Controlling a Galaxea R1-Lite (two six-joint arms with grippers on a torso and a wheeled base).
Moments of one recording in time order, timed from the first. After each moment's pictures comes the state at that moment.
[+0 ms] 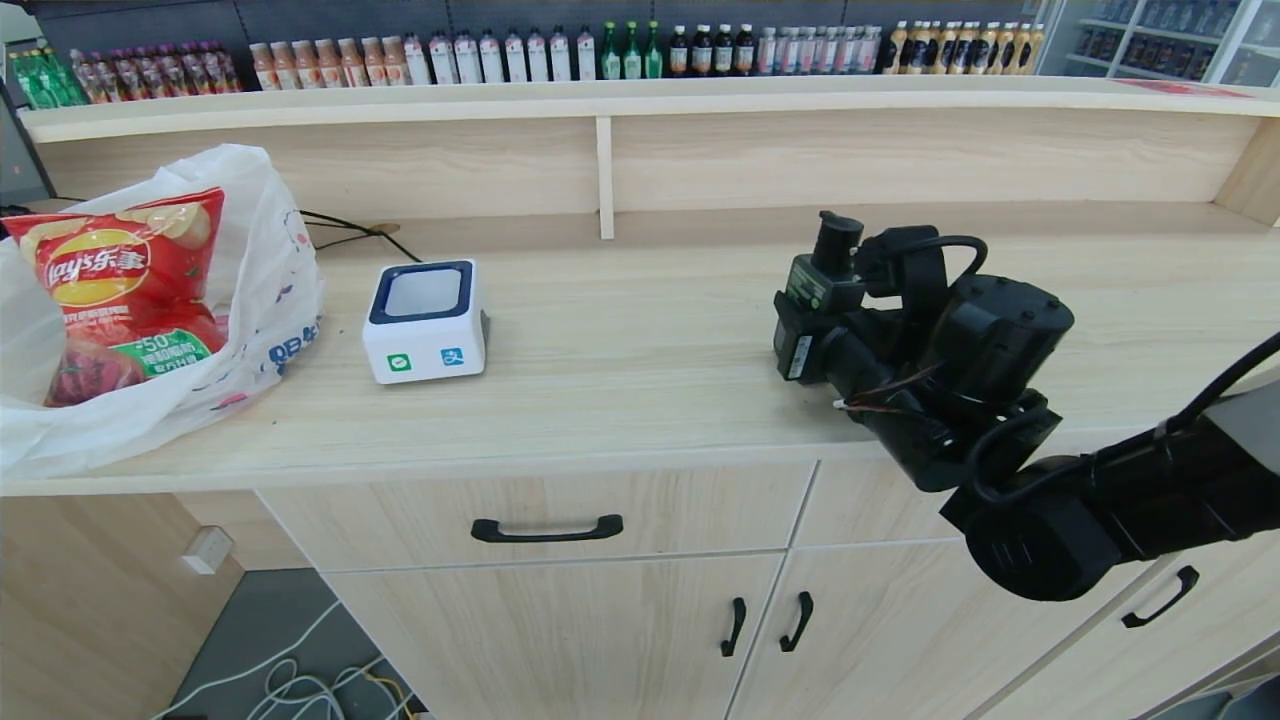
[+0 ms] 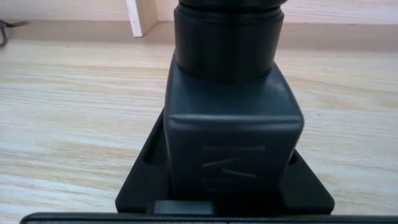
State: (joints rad) left arm 0.00 0.00 0.00 0.00 0.00 0.00; right arm 0.53 1.96 -0.94 -1.22 -0.31 -0.07
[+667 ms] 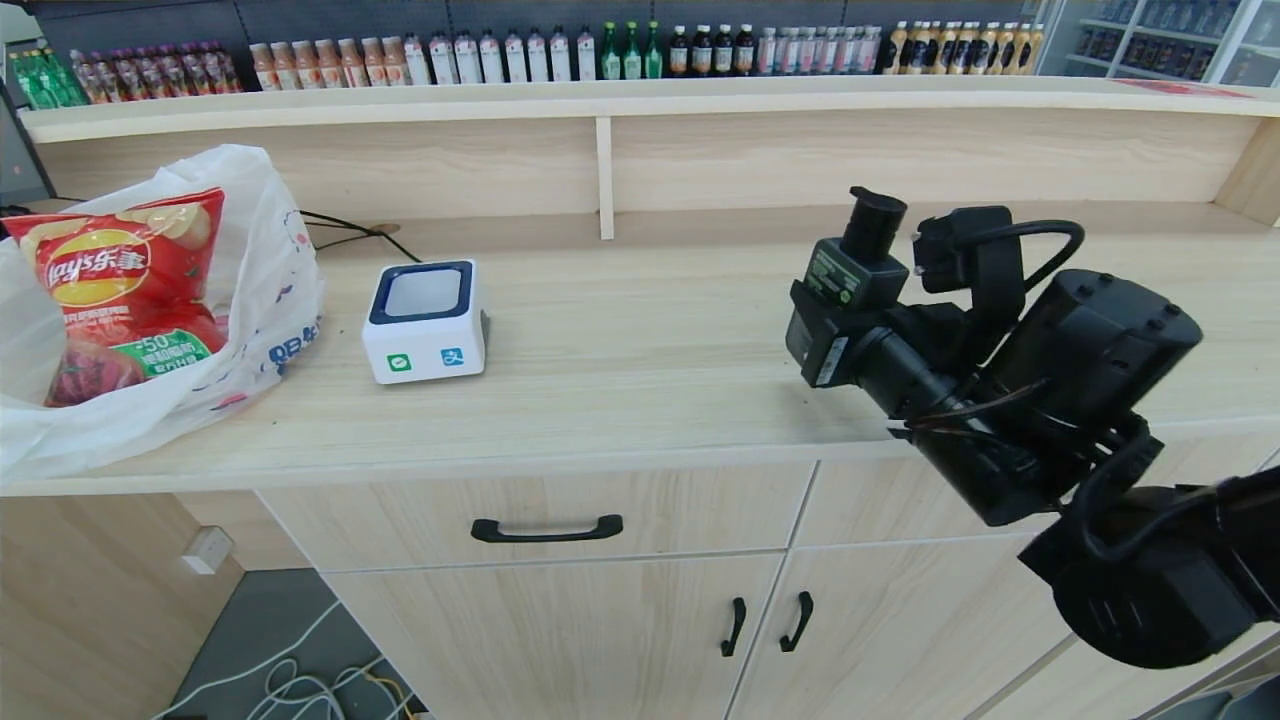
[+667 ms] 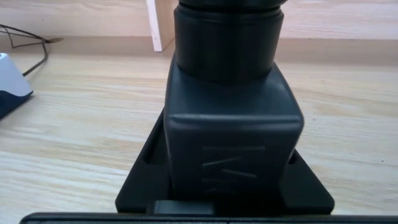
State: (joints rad) left arm 0.00 0.00 0.00 0.00 0.00 0.00; right arm 0.59 1.81 -0.79 -1.27 -0.30 -0.07
